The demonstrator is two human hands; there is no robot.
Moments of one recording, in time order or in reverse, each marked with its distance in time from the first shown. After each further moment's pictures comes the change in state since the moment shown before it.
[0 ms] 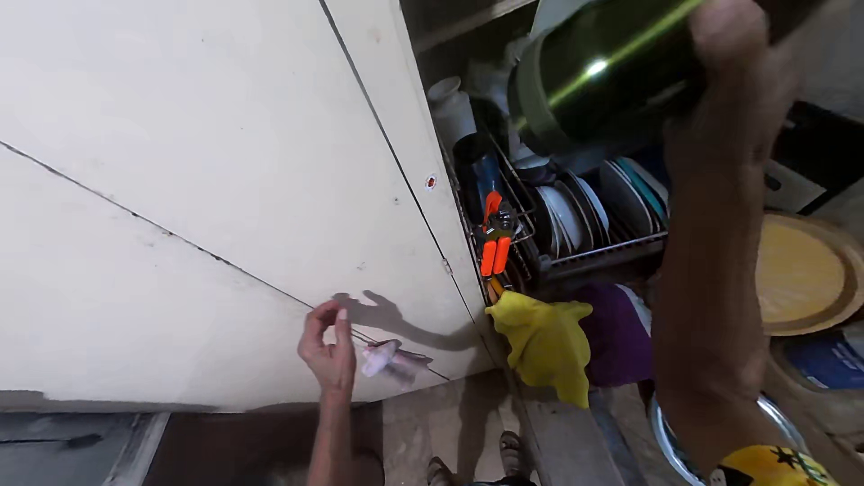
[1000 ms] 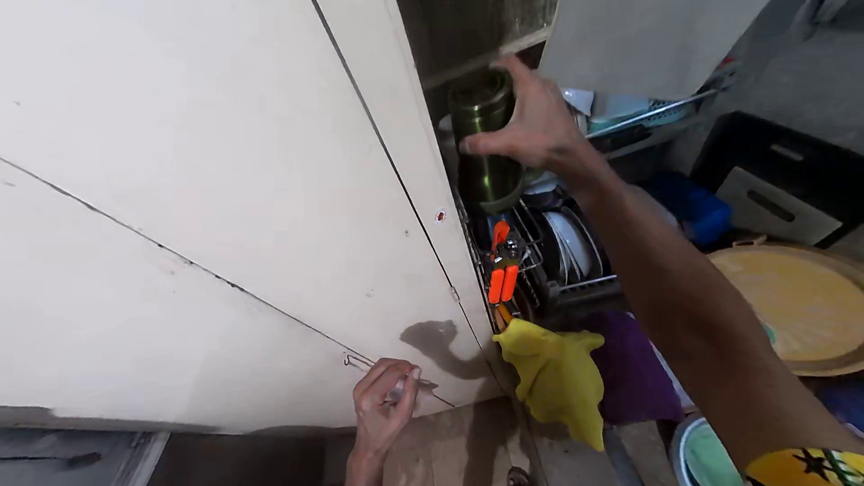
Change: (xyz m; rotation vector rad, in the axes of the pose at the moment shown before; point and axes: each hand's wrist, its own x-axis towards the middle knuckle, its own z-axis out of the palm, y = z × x) left_hand -0.041 0.045 0.031 -0.095 -0.242 0.162; right_hand 0.031 0.068 0.117 -0.603 -0.642 0.119
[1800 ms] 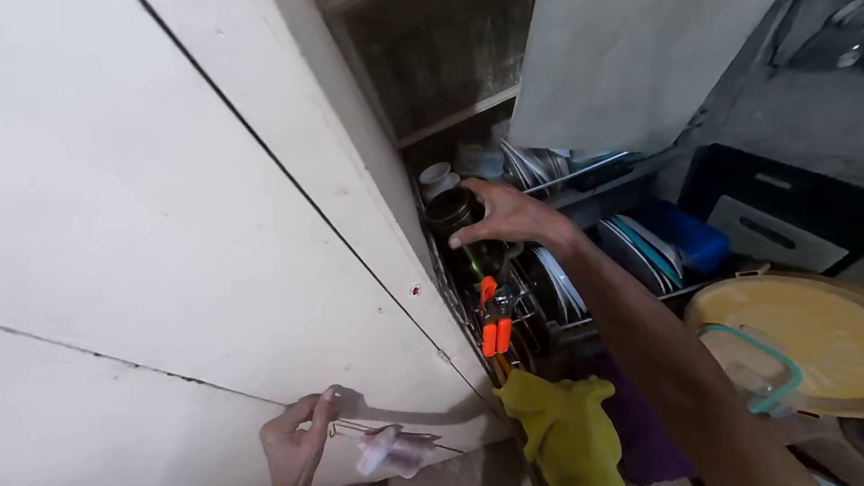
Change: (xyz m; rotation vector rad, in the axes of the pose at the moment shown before) left_hand 0.058 -0.067 -0.068 0.151 0.083 -0.191; right_hand -0.004 0.045 0.022 0.139 -0.356 0.074
